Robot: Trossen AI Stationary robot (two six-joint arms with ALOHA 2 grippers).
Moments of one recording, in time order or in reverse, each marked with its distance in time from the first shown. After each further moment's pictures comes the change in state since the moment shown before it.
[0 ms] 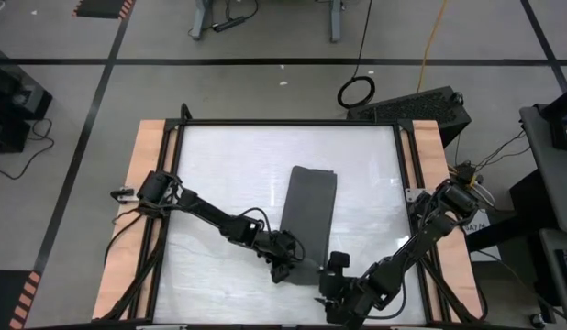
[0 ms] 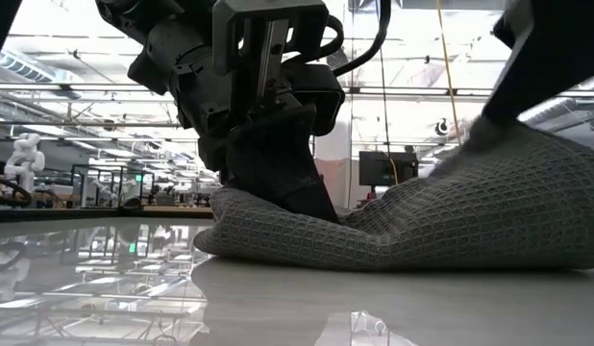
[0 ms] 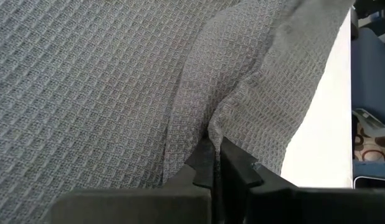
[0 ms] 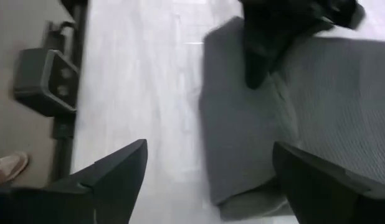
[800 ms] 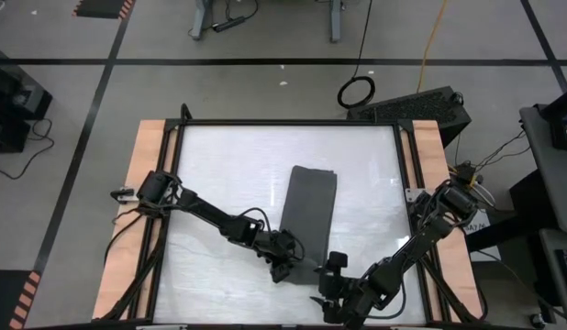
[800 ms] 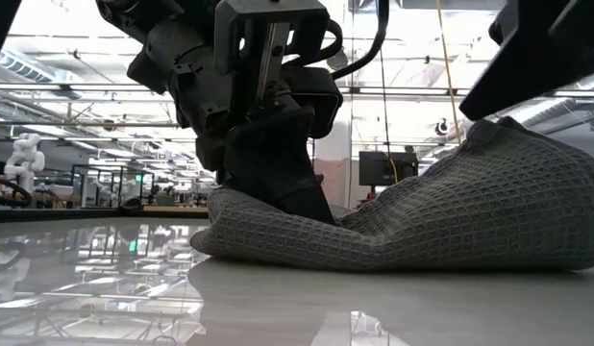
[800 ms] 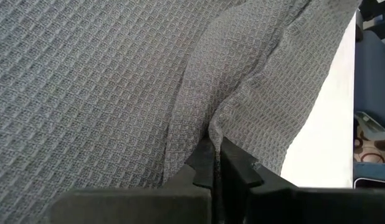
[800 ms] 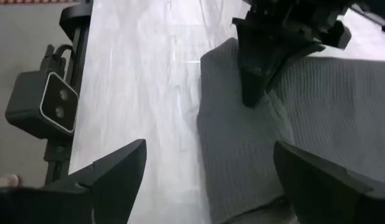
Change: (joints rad) left arm 0.000 -0.001 0.000 -0.019 -0.001 -0.026; right arm 0.007 0.010 -0.029 0.098 0.077 -0.026
